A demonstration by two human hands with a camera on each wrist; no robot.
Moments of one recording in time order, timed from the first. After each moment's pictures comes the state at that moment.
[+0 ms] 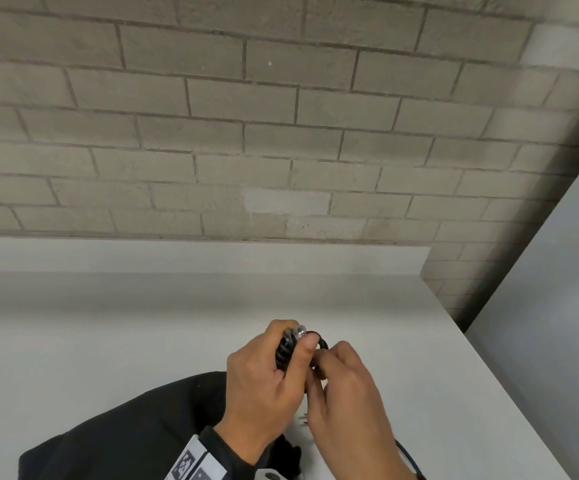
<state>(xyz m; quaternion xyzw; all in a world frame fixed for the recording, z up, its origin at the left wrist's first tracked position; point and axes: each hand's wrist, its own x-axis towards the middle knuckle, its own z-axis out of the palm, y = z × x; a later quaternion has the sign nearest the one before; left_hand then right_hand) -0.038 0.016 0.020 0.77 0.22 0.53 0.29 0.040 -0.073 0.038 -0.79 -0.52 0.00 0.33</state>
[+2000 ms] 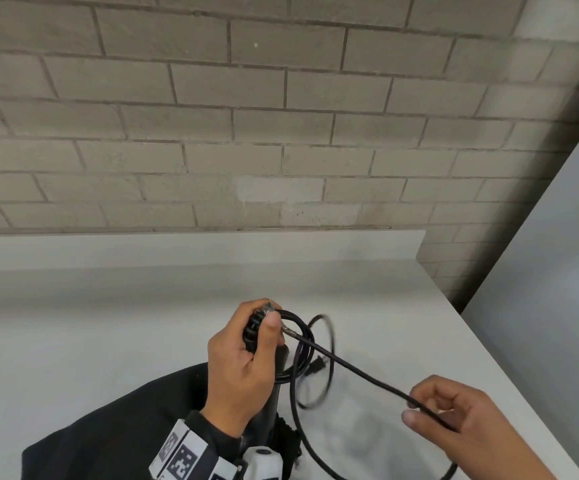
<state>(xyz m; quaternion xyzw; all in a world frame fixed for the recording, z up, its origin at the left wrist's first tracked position) -0.048 0.027 0.019 0.70 0.22 0.55 0.40 0.135 -0.179 0.020 -0.72 -0.34 0.31 0.51</state>
